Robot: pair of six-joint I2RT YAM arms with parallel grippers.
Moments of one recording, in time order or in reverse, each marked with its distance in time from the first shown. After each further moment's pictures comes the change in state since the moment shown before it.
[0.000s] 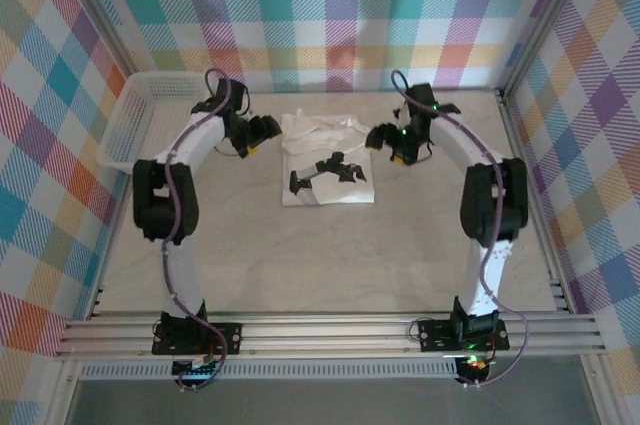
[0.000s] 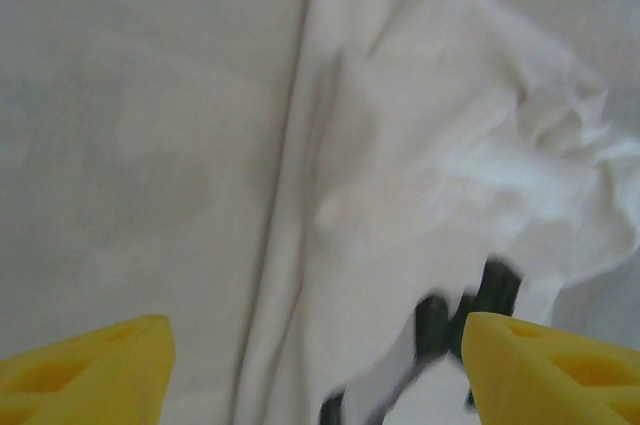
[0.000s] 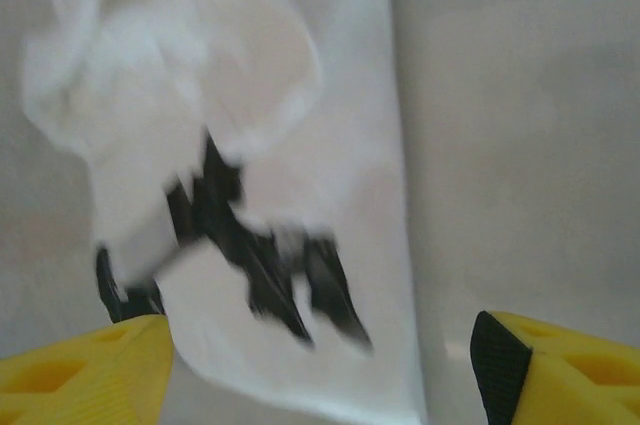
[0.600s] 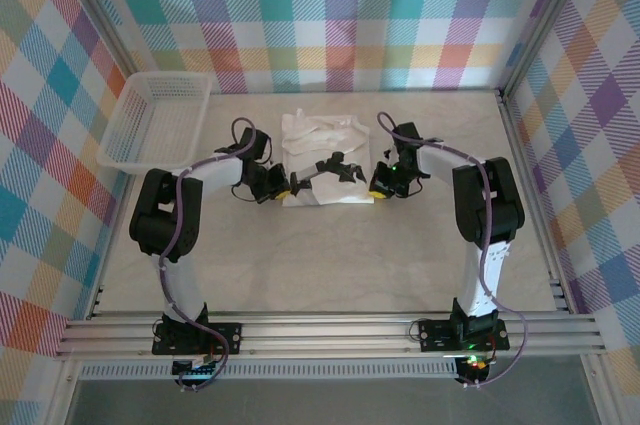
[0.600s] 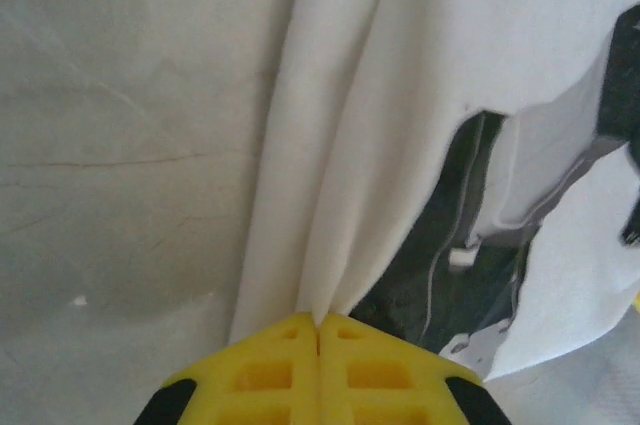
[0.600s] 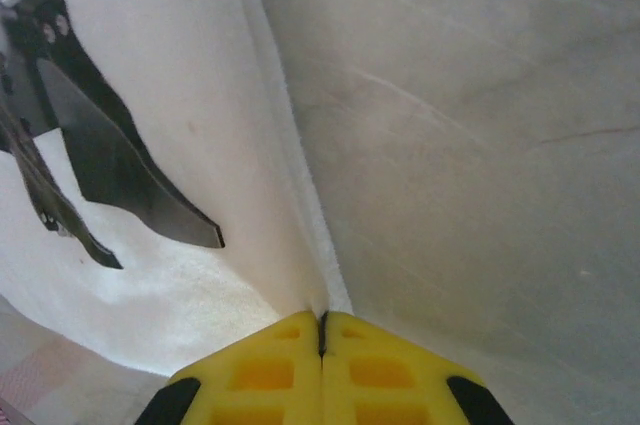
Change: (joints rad) left arm -0.130 -0.084 -0.439 0.244 0.071 -0.098; right arm 0.065 0.041 -0.246 0.164 -0.025 0.089
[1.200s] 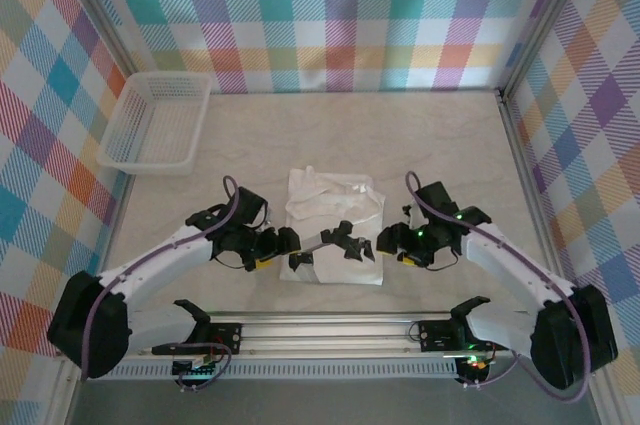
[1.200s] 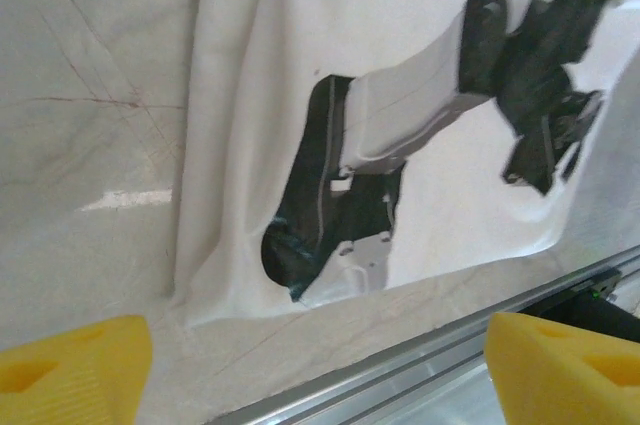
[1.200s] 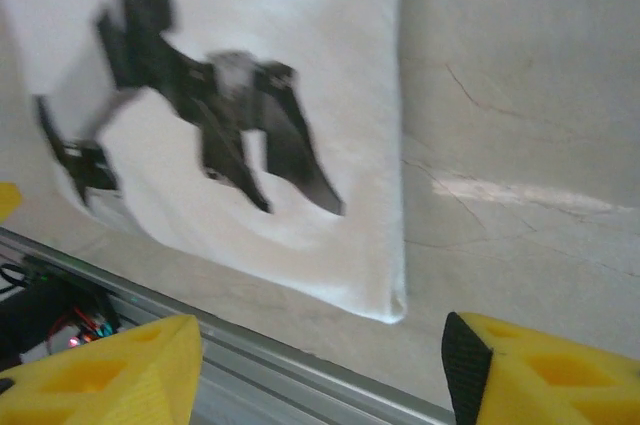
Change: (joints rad) left arm -0.266 -0.751 -0.518 -0.179 -0.016 -0.145; right arm 0.145 -0.889 -0.614 -0.163 0.000 0.117
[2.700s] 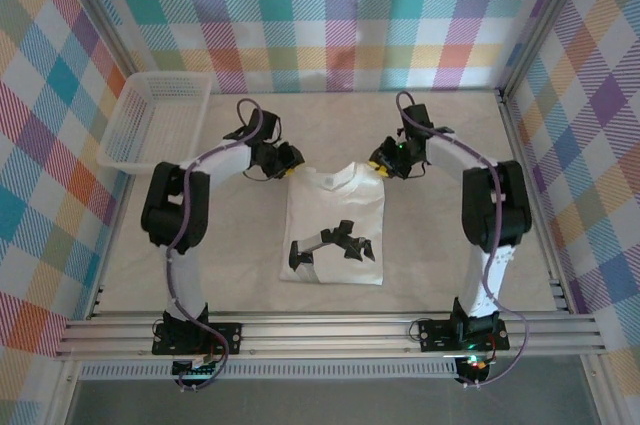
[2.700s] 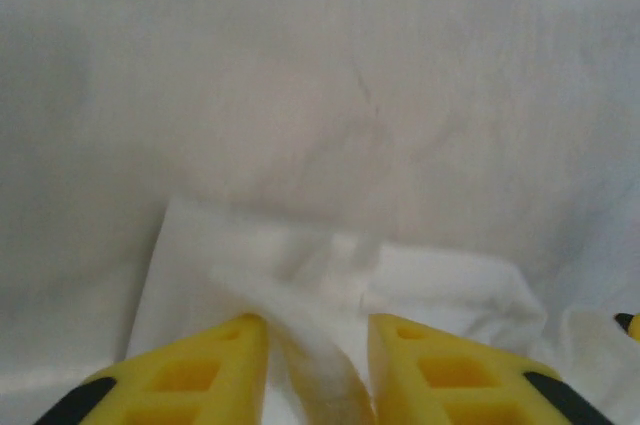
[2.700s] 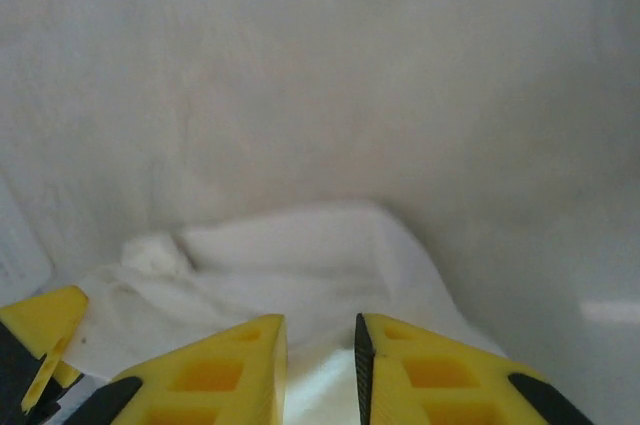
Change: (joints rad) left arm 0.251 0.875 0.764 0.245 -0.016 0.052; right arm -0.198 0.883 0.734 0.253 0.006 0.162
